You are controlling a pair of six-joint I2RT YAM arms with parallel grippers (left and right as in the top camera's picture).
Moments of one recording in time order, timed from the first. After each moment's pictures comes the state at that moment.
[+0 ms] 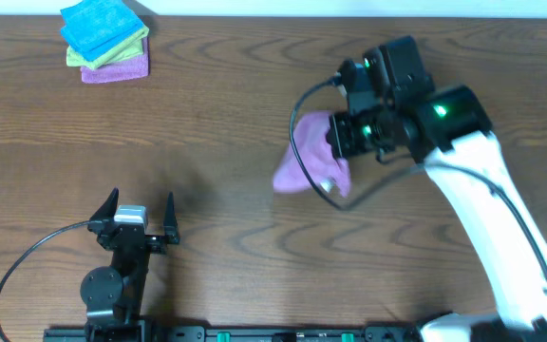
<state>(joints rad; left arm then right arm) 0.06 0.01 0.02 -0.09 0.14 0.06 0.40 1.53 1.62 -1.19 -0.27 0.18</state>
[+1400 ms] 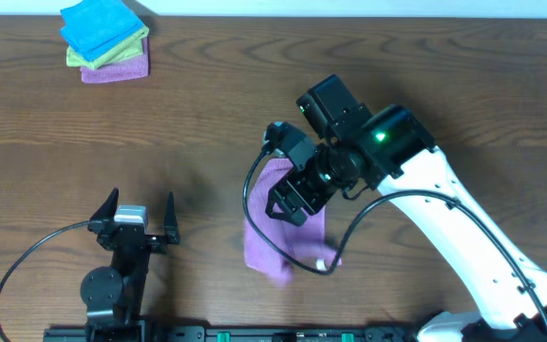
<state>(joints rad) 0.06 0.01 0.02 -0.09 0.14 0.06 0.63 1.59 1.62 -1.32 -0.41 -0.10</state>
